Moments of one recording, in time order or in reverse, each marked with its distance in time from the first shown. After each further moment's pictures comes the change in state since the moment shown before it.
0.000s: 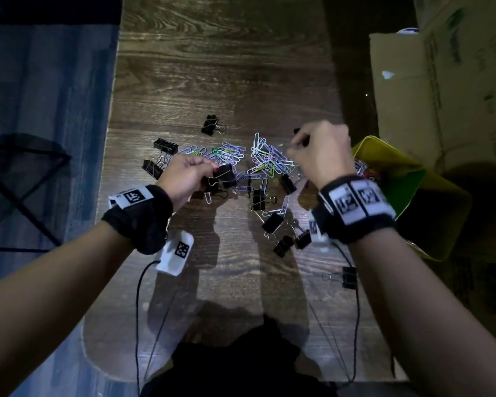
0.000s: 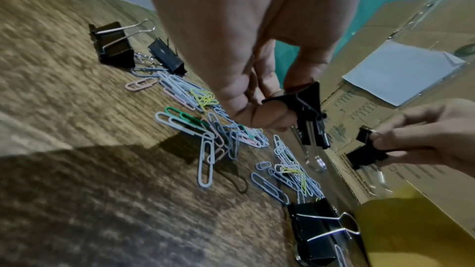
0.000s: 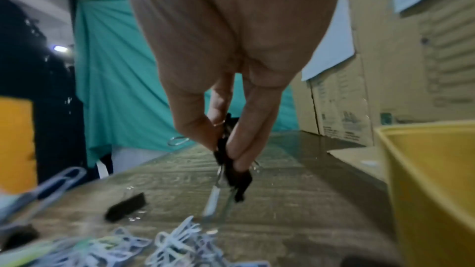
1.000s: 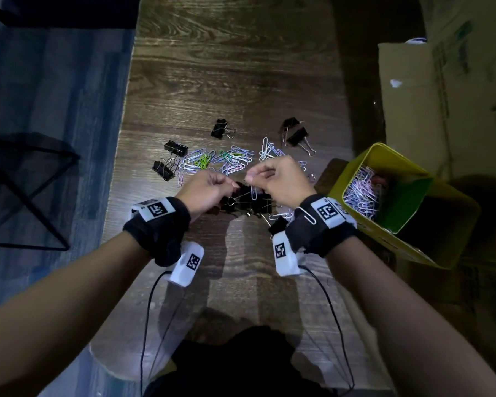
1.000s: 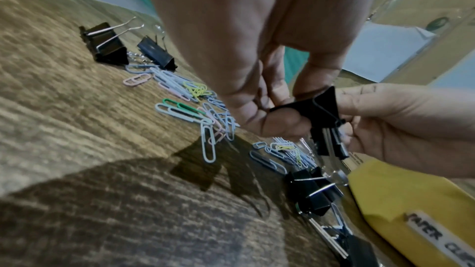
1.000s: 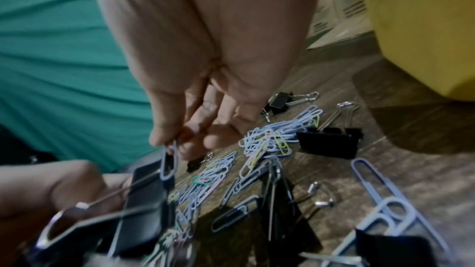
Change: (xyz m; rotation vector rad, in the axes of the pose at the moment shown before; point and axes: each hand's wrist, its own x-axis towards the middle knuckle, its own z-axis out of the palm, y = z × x) left_hand -0.014 -0.010 0.009 0.242 -0.100 -0.033; right_hand -0.010 -0.006 0.072 0.483 -0.392 -0.069
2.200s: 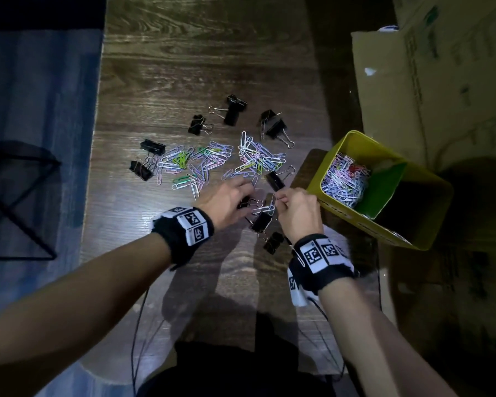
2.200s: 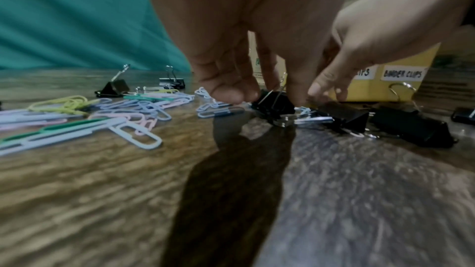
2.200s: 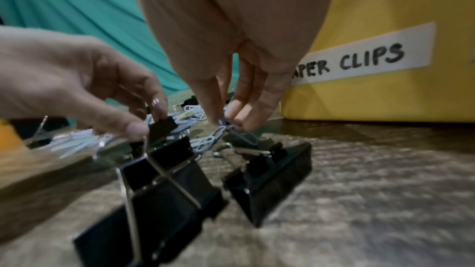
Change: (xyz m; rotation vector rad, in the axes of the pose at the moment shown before) left_hand 0.003 -0.003 0.056 0.999 -0.146 0.617; right_hand -0.057 0.072 -0.003 -0.404 0.390 0.120
